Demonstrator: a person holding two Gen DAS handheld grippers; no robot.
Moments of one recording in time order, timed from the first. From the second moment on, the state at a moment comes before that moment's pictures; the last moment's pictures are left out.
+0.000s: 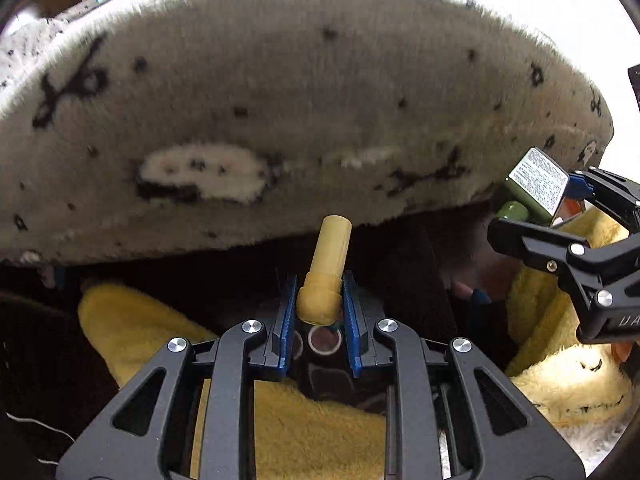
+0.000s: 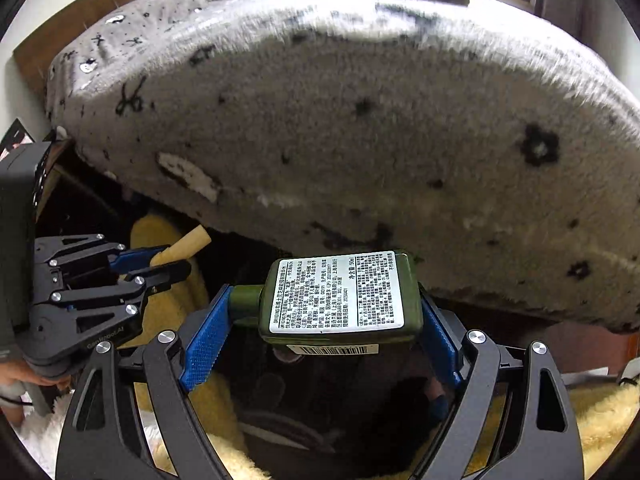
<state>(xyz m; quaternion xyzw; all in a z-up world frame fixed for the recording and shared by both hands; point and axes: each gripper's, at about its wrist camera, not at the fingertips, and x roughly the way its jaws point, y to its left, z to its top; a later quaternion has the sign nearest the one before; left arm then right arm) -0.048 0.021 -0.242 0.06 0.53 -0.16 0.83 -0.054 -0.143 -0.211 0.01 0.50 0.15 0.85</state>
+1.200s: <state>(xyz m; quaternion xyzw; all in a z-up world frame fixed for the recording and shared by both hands) -0.042 0.017 -0.256 0.05 0.56 -0.17 0.81 -0.035 -0.161 -0.222 0.06 0.52 0.16 0.84</state>
